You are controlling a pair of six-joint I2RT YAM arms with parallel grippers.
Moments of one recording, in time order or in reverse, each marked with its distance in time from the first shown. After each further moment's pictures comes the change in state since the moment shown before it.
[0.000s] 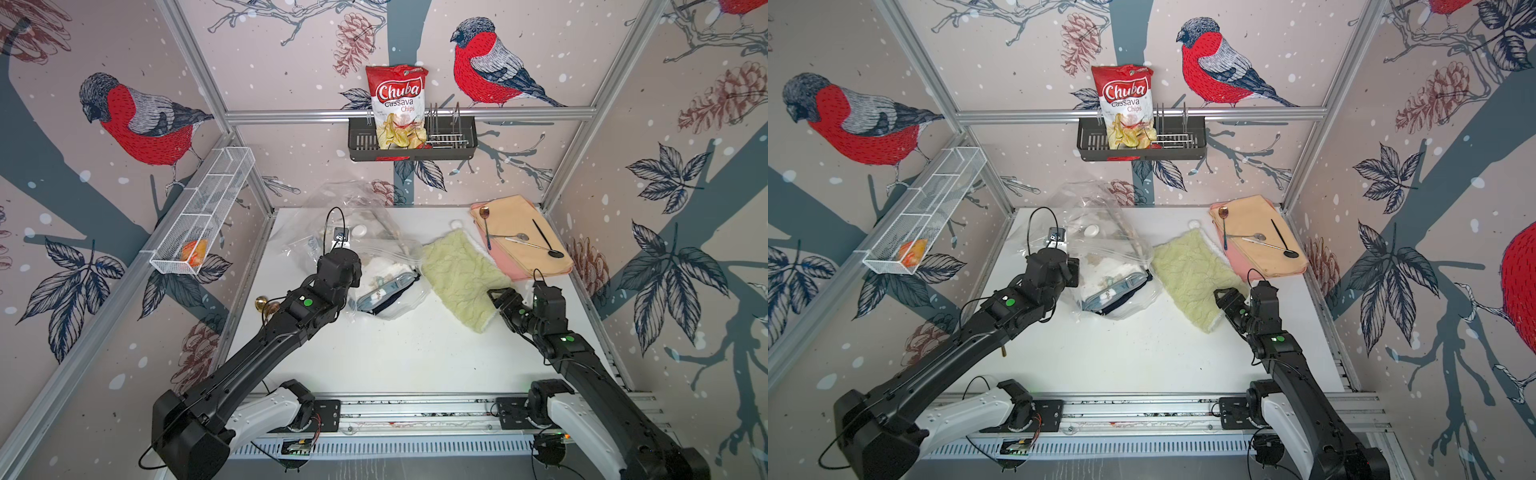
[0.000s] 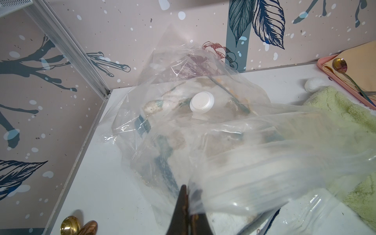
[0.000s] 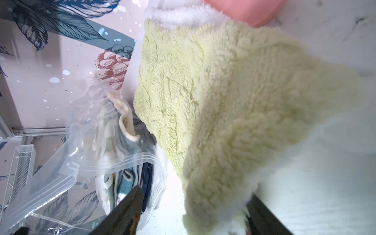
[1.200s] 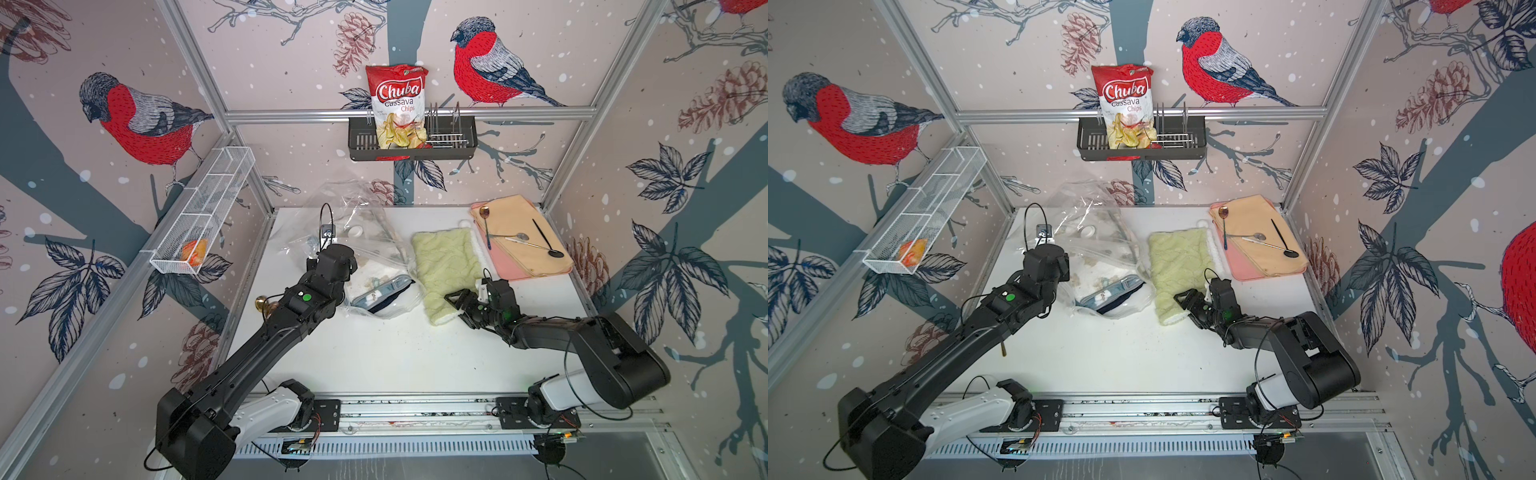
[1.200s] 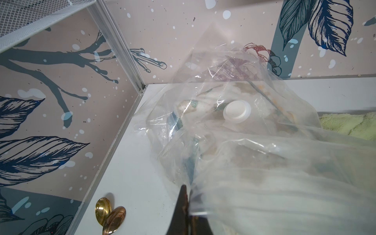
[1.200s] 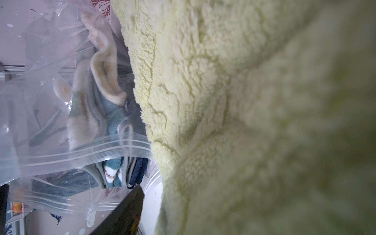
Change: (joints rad) left arm 0.067 0.021 0.001 0.000 -0.132 -0.030; right arm 0.290 0.628 -0.023 0.660 -0.082 0.109
